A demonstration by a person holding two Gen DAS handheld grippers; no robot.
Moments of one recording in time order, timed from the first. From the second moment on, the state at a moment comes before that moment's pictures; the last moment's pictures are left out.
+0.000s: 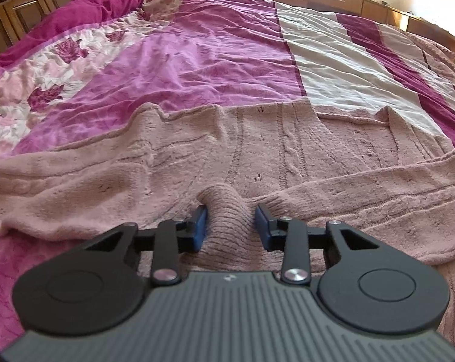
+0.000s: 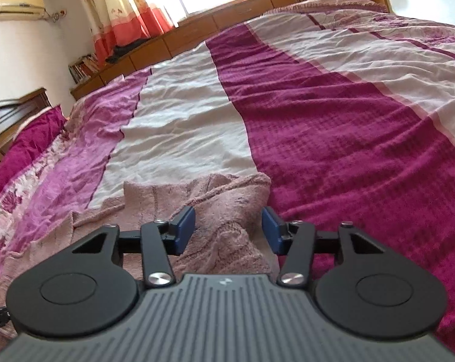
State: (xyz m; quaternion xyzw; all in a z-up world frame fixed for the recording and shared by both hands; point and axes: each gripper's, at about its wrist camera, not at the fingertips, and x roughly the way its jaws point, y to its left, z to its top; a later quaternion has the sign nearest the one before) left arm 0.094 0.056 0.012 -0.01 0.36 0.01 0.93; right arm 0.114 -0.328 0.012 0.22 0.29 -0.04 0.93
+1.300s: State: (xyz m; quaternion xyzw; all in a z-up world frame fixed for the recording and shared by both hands) left arm 0.131 0.078 0.025 -0.06 0.33 -0.07 0.94; right arm 0.115 -0.328 0.025 0.13 0.30 -0.07 0.94
